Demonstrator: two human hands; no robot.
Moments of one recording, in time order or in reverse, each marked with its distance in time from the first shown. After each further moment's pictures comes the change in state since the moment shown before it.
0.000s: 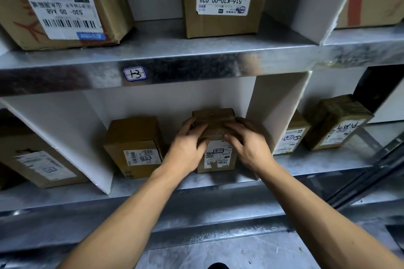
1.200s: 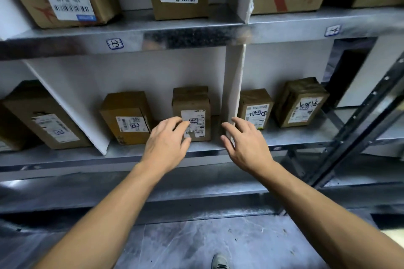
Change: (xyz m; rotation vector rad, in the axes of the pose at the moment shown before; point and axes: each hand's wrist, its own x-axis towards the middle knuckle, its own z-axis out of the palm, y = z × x) left_hand -0.104 0.073 -0.001 0.412 0.054 -0.017; right_hand -0.118 0.011 -0.068 -0.430 0.005 -0.185
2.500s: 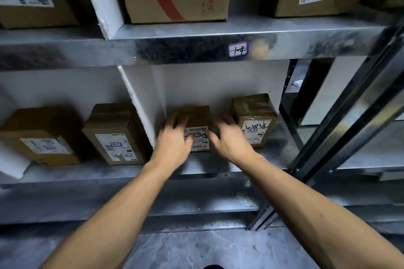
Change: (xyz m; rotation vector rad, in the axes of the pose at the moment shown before) left_hand 0.144 0.194 0.095 -0.181 -0.023 -0.188; right_hand 0.072 0.202 -0.017 0.358 -0.224 0.131
